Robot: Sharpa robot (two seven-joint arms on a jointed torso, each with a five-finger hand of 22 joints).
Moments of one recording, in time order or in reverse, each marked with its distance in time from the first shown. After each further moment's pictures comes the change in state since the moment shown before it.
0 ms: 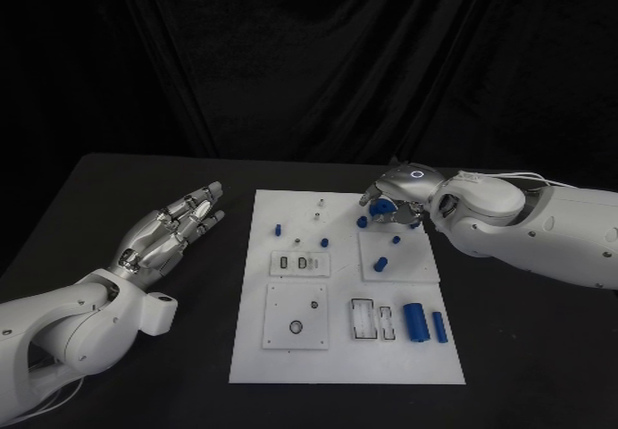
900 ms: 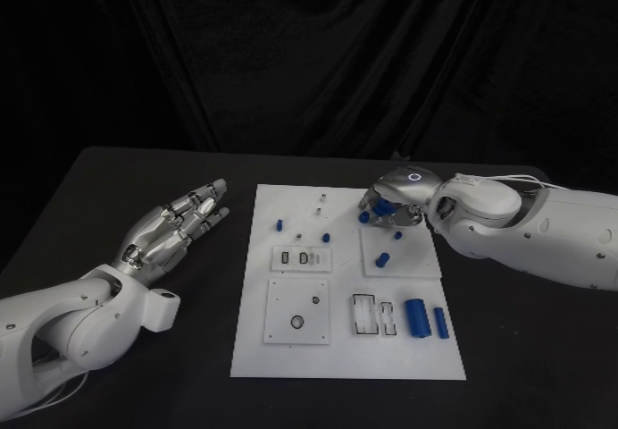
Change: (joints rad) left arm 0.000 -0.002 -0.003 0.009 0.006 0.019 0.000; left_hand 0.016 -0.002 0.028 -0.028 0.058 0.006 0.020 0.000 0.000 -0.003 0.004 -0.007 0.000 0.000 0.007 0.000 0.000 0.000 0.000 0.000 0.000 0.000; right arm -0.025 0.018 0.001 -0.017 -0.006 -0.004 0.020; right_hand 0.000 0.000 0.003 -0.003 0.008 0.027 0.012 0.000 0.010 0.019 -0.003 -0.004 0.002 0.000 0.000 -0.004 0.008 0.000 0.000 0.000 0.000 0.008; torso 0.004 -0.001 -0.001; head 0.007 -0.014
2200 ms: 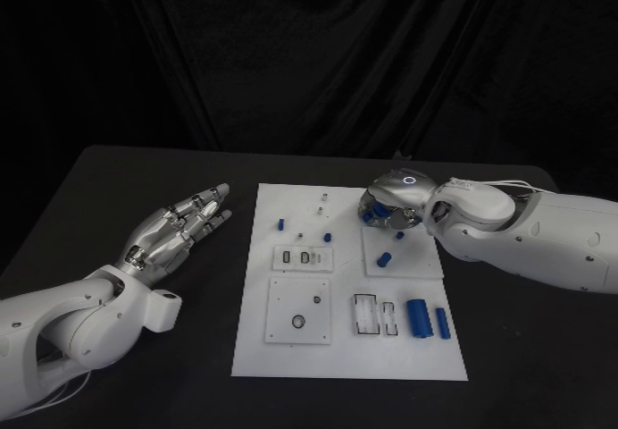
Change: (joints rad) left arm 0.000 0.006 -0.011 -0.013 0.012 0.020 0.000; left_hand 0.010 0.002 0.029 -0.029 0.016 0.020 0.034 0.000 0.002 0.000 0.000 -0.008 0.000 0.000 0.007 0.000 0.000 0.000 0.000 0.007 0.000 0.000; right arm -0.020 0.025 0.001 -0.019 0.004 -0.055 0.043; right_hand 0.055 0.022 0.105 -0.050 -0.004 0.231 0.027 0.082 0.058 0.204 -0.010 -0.021 0.000 0.027 -0.009 0.027 0.075 0.000 0.029 -0.007 0.034 0.078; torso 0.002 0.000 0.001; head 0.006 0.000
